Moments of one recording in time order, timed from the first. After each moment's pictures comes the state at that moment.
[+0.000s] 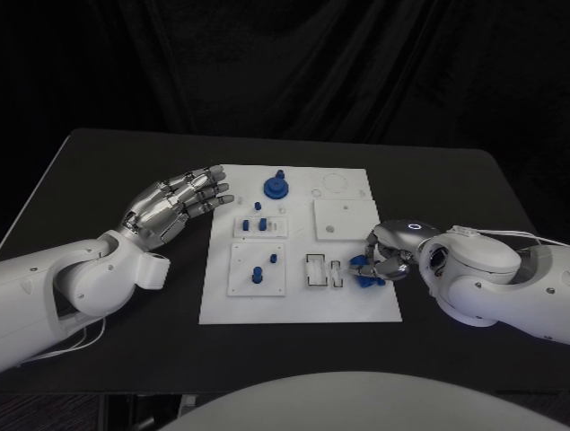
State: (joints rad) left arm 1.16 -0.94 -0.21 1.53 0.05 0.15 0.61; left_hand 1.40 0.22 0.10 0.10 0.48 0.51 0.16 0.09 0.13 0.12 0.26 0.44 0.05 0.15 0.29 0.28 0.04 0.08 0.24 0.29 0.08 0.42; right arm 1.14 -1.09 -0.25 1.87 -1.60 -0.24 -0.55; right_hand 0.98 -0.08 0.12 0.29 0.32 0.92 0.04 0.53 0.64 1.47 -0.02 1.57 1.31 1.47 -0.08 1.54 1.31 0.04 1.47 0.02 1.46 1.31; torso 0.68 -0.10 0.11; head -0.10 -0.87
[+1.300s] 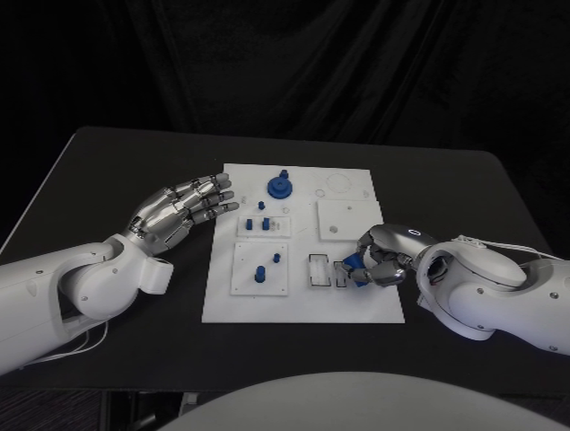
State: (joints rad) left arm 1.14 -0.95 -0.21 1.54 0.05 0.15 0.58; left_hand 1.39 0.22 0.11 0.10 0.48 0.51 0.16 0.09 0.13 0.13 0.27 0.45 0.05 0.15 0.29 0.28 0.04 0.08 0.24 0.29 0.08 0.42; right arm 1.12 -1.09 -0.25 1.92 -1.43 -0.42 -0.46; right_hand 1.13 -0.12 0.17 0.28 0.81 0.93 0.03 0.53 0.68 1.46 -0.04 1.57 1.31 1.47 -0.10 1.52 1.31 0.04 1.47 0.01 1.45 1.31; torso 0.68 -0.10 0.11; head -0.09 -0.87
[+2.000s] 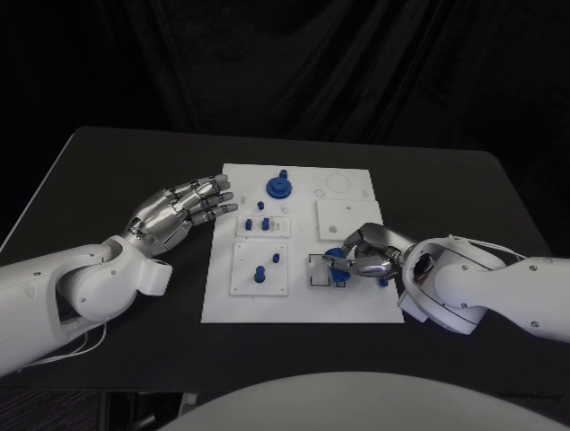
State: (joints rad) left arm 1.14 -0.95 -0.21 1.55 0.05 0.15 0.58; left_hand 1.39 0.22 0.12 0.10 0.48 0.51 0.16 0.09 0.13 0.13 0.27 0.45 0.05 0.15 0.29 0.29 0.04 0.08 0.24 0.29 0.08 0.42; right arm 1.13 -1.03 -0.25 1.89 -1.06 -0.48 -0.36; right_hand 1.02 -0.06 0.20 0.28 0.48 0.91 0.04 0.51 0.73 1.47 -0.04 1.57 1.31 1.47 -0.10 1.50 1.31 0.04 1.47 0.01 1.40 1.31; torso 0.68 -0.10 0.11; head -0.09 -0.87
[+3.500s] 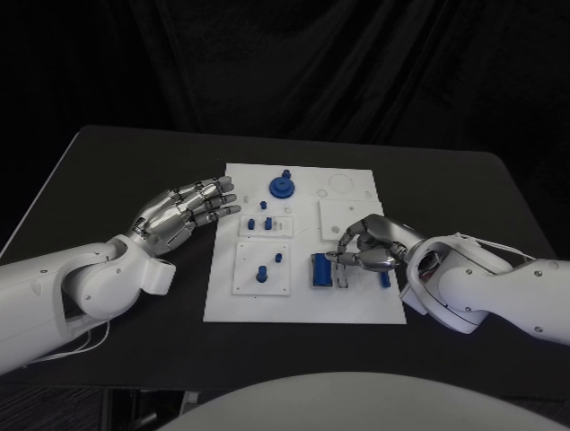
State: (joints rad) left arm 1.14 -0.95 -0.21 1.54 0.05 0.15 0.57; left_hand 1.39 0.22 0.12 0.10 0.48 0.51 0.16 0.09 0.13 0.13 0.27 0.45 0.05 0.15 0.29 0.29 0.05 0.08 0.24 0.29 0.08 0.42; right arm 1.13 -1.04 -0.25 1.87 -1.18 -0.56 -0.27; right_hand 1.14 -0.03 0.02 0.19 0.41 0.84 0.05 0.50 0.75 1.47 -0.03 1.57 1.31 1.46 -0.09 1.49 1.31 0.04 1.47 0.02 1.37 1.31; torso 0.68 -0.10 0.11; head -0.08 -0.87
